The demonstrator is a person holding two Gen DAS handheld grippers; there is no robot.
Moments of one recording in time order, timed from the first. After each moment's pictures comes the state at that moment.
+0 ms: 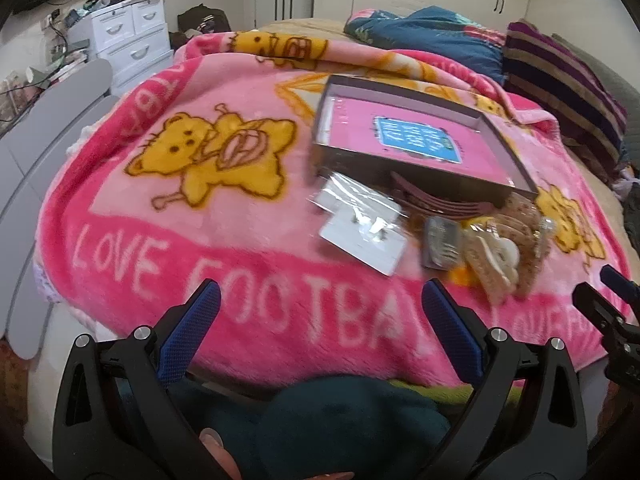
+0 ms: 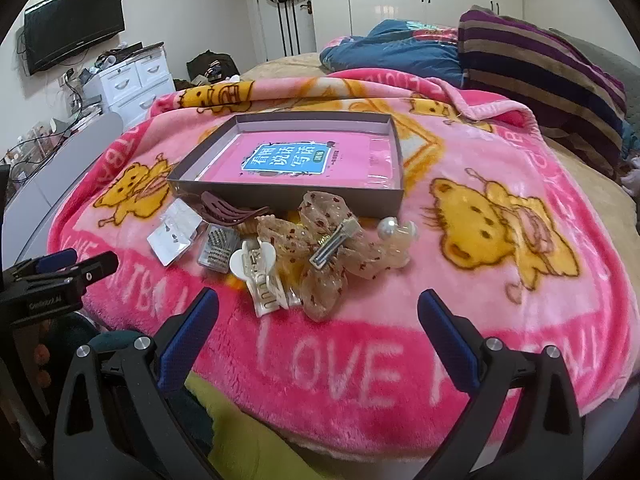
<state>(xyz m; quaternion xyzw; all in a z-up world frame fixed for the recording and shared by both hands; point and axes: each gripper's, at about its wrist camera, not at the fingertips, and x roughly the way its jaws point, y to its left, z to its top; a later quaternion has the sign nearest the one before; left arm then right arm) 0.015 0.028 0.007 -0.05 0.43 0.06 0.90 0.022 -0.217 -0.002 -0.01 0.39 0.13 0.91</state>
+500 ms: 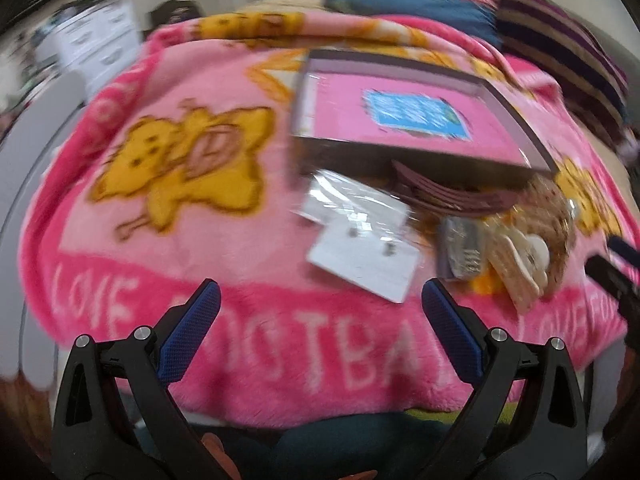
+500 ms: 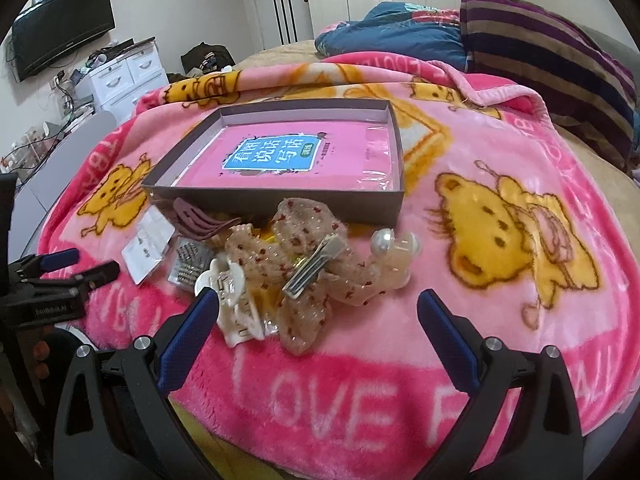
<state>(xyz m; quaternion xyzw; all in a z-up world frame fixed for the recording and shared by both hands) 0.066 0.020 -0.020 0.00 0.48 0.01 0.88 0.066 -0.226 -0.019 0.00 0.41 0.13 0.90</state>
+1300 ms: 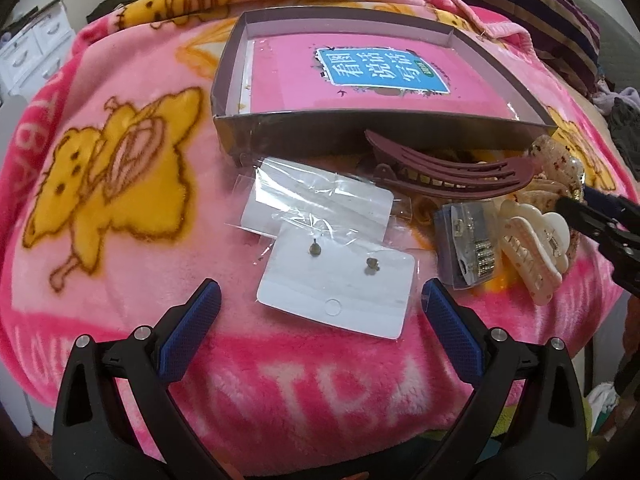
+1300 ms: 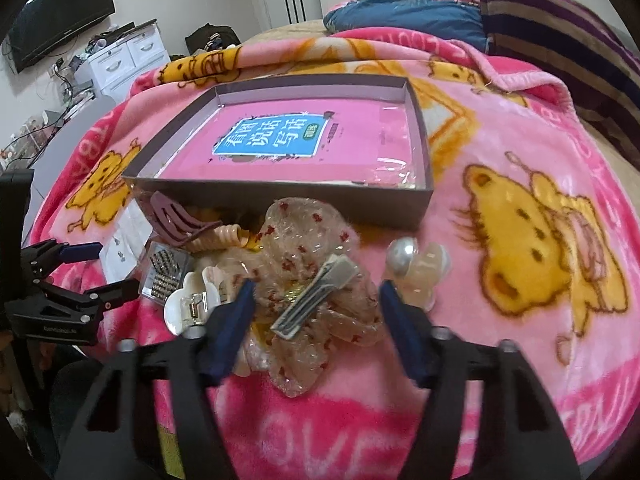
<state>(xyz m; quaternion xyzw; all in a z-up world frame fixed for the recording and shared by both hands) 0.106 0.015 -0.053 0.03 0.52 -0.07 0.85 0.107 -0.217 -0.046 -0.01 0.44 0.15 0.88</state>
